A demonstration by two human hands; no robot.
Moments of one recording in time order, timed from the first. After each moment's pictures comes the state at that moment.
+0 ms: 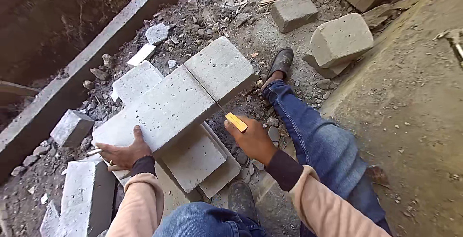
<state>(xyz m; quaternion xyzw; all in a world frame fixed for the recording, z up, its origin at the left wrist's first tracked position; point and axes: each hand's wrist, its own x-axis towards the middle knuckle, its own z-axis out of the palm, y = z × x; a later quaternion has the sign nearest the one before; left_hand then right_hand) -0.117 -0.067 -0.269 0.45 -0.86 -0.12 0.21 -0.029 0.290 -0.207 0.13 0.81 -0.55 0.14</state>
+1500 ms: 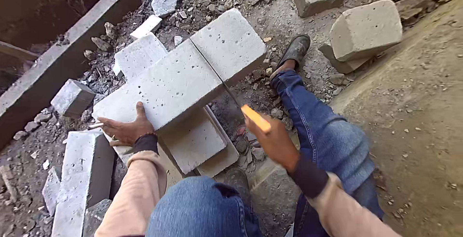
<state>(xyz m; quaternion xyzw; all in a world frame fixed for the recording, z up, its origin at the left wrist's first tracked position) -0.105 -0.067 -0.275 0.45 -0.87 -0.11 0.18 0.011 0.321 -0.217 0.08 0.84 -0.52 0.14</state>
